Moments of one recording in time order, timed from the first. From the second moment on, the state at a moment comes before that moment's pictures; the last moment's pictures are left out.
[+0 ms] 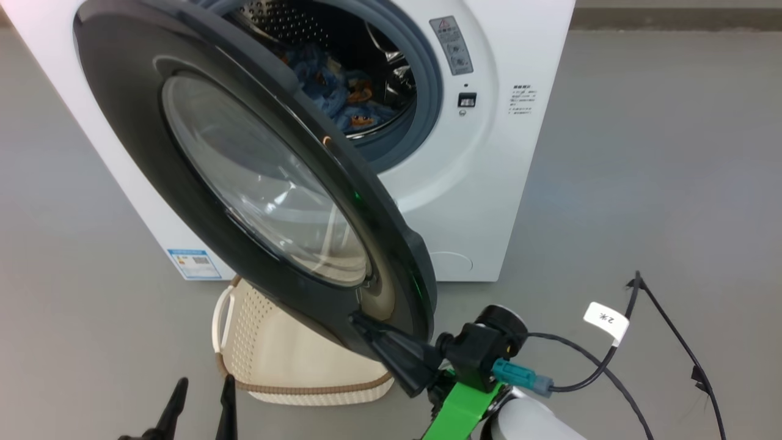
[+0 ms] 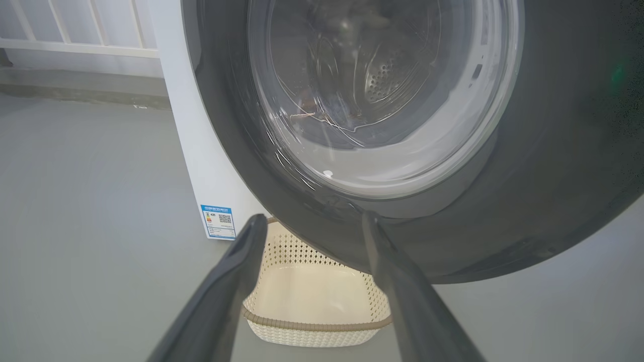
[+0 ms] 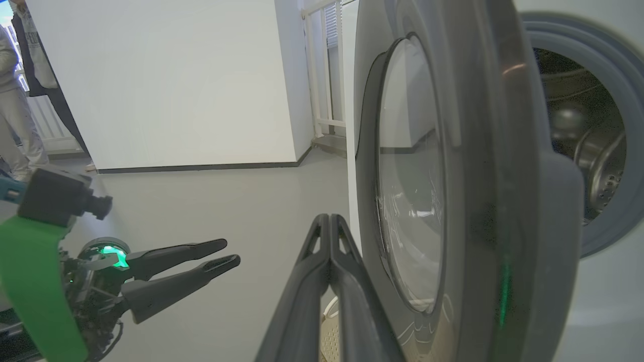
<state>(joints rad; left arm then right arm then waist) 0.12 0.05 -0.06 0.14 -0.24 -0.13 -0.25 -0.39 -0.08 0.74 0.27 0.37 0.12 -0.26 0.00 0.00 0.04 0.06</state>
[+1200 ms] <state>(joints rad) 0.01 0.04 -0.07 0.10 -0.24 -0.13 -0.26 -0.57 -0.09 0.57 0.30 0.34 0.12 -0.26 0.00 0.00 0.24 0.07</state>
